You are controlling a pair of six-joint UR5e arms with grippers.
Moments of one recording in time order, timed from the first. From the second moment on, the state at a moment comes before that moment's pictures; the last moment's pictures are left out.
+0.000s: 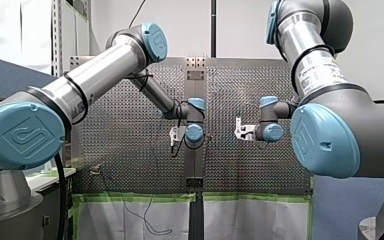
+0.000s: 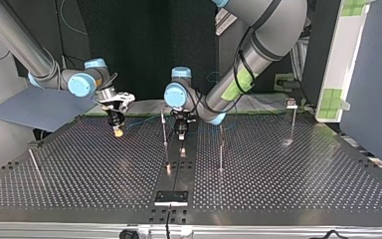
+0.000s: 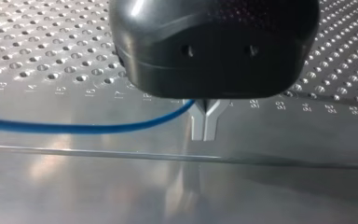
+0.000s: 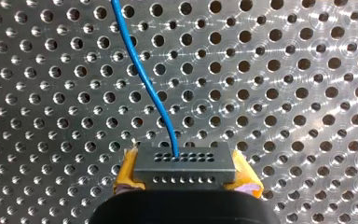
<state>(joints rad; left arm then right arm) -0.57 -2.47 -1.20 -2.71 -2.07 -1.59 1.85 -0.83 1.51 -0.60 1.27 1.61</state>
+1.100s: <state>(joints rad) -0.57 -2.47 -1.20 -2.71 -2.07 -1.58 1.85 -0.80 1.47 -0.58 1.24 1.60</state>
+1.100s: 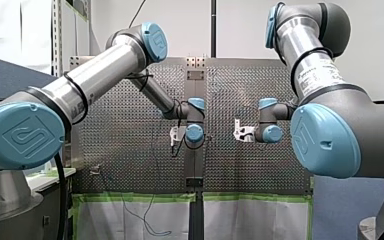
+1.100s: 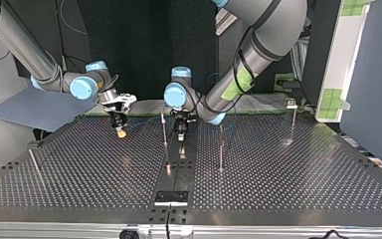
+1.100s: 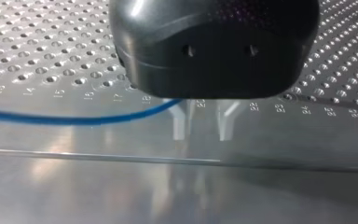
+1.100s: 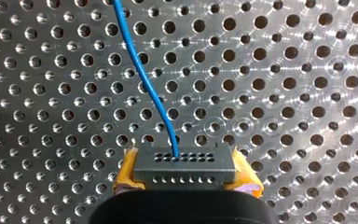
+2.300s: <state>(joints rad) -0.62 -2.28 -1.38 -2.81 -2.05 -1.48 1.86 -0.80 1.47 -0.56 1.24 1.60</state>
